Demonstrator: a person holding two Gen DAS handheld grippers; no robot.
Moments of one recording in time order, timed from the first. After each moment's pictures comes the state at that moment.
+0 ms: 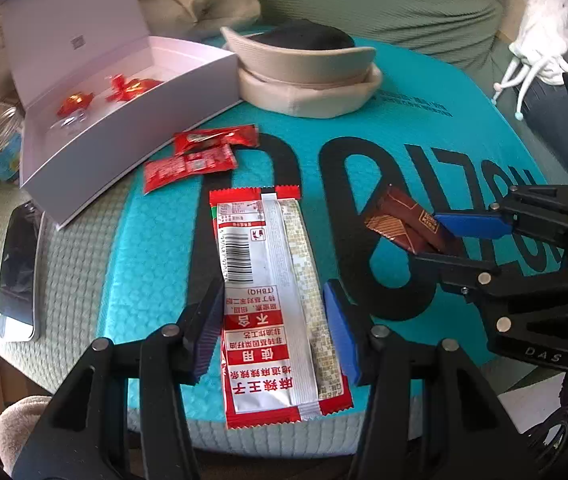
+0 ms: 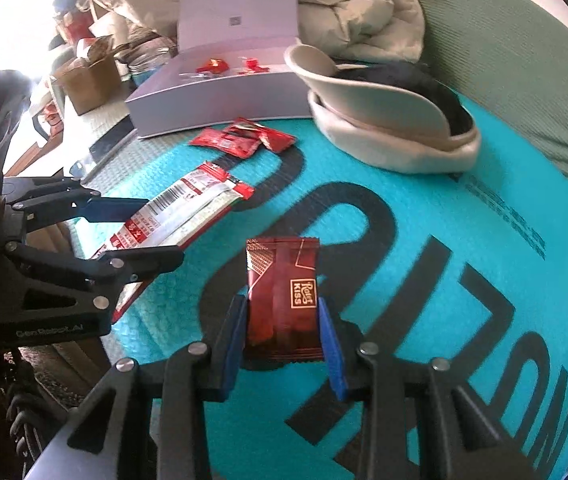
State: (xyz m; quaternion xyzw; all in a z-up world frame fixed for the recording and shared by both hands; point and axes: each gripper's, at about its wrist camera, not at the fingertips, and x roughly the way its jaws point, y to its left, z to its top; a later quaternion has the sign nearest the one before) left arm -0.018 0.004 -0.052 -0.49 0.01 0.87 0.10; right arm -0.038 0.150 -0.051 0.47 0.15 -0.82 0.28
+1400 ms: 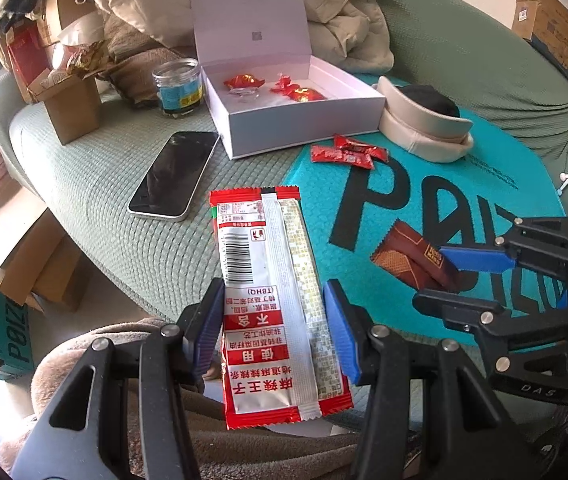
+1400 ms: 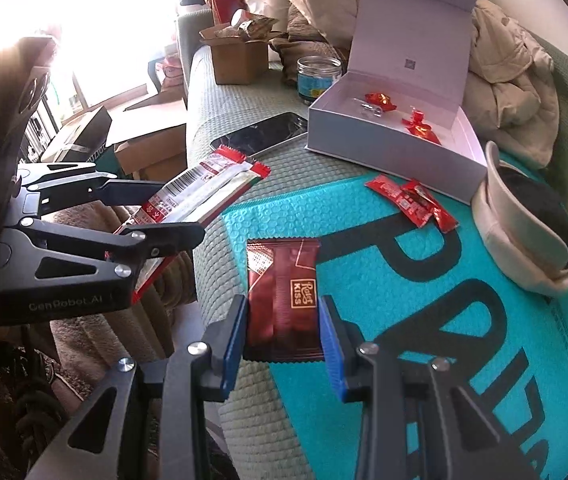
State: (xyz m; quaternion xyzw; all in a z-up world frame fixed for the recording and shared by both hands) left arm 0.081 -0.060 -0.019 -0.44 -0.08 0.89 -0.10; right arm 0.024 0.071 -0.023 0.40 0.23 -0.76 0.46
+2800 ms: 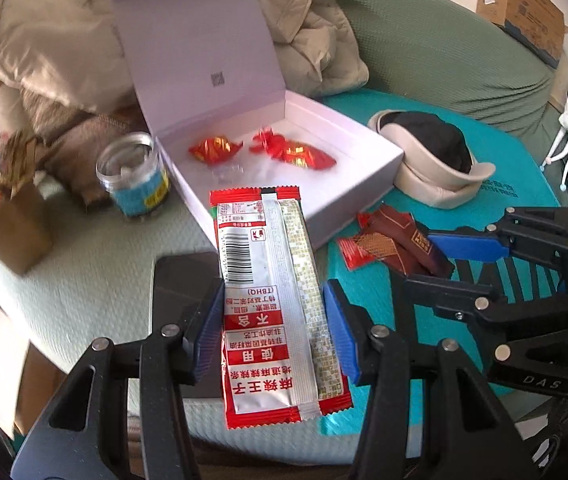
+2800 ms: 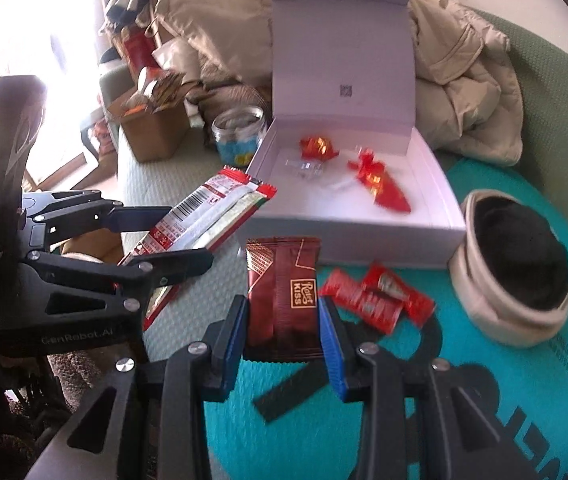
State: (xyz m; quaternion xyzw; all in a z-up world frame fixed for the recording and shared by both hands) left arm -0.049 -0.143 0.007 -0.43 0.00 0.90 0.02; right arm -0.070 -0.003 0.005 0.41 0.14 -0.83 0.37
